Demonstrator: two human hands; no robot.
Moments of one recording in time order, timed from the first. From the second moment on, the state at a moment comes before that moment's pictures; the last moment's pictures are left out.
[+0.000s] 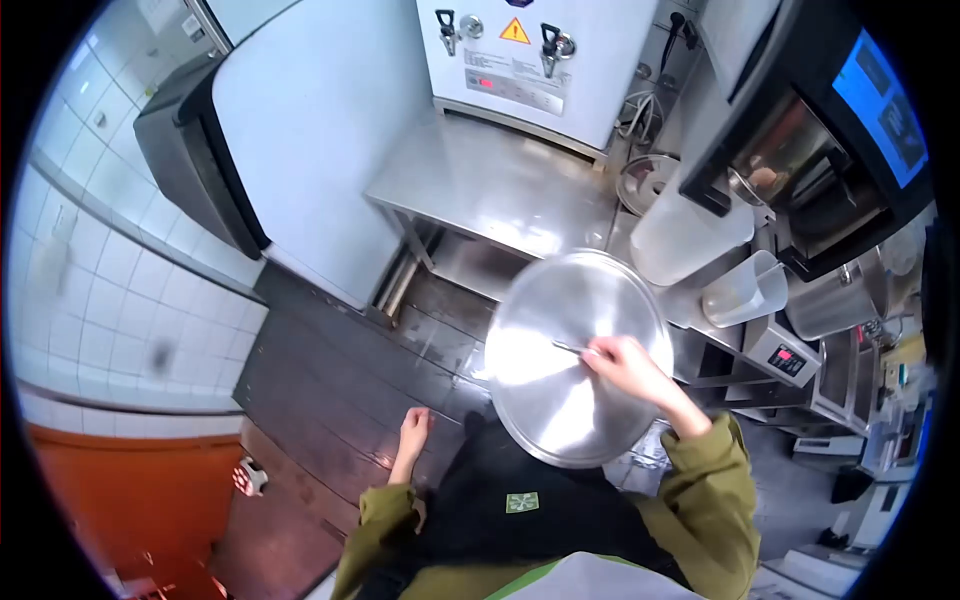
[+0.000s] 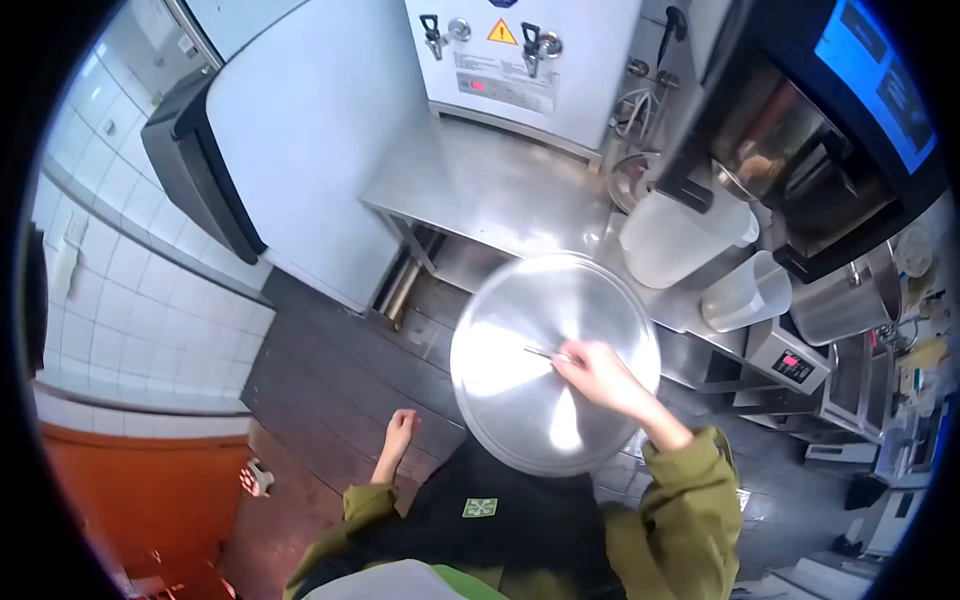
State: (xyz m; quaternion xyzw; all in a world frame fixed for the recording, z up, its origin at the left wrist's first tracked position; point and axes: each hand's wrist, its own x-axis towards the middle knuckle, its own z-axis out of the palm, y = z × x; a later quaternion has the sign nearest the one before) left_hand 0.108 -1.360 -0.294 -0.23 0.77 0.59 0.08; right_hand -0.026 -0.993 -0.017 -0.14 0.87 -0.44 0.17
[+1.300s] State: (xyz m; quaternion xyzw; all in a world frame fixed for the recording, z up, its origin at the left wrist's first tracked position) left_hand -0.302 -1.528 -0.160 -0.21 0.64 0.74 0.05; right_hand -0.617 -1.160 0.134 0.06 0.70 -0.19 -0.69
